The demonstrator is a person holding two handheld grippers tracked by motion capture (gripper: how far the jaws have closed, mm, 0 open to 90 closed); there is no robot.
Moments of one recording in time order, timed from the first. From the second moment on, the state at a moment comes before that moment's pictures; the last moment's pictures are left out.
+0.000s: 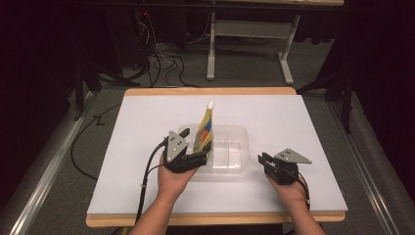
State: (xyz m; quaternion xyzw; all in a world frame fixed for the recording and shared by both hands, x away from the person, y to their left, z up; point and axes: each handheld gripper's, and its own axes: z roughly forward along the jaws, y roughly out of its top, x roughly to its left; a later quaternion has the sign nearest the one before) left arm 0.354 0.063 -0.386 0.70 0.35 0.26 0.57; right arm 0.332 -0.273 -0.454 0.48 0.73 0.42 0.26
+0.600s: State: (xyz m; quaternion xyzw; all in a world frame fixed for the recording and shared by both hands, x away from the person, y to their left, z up) left arm 0.333 0.213 -0.398 0.71 0.40 0.25 0.52; right arm 0.329 -0.281 -0.445 0.47 0.71 0.45 0.26
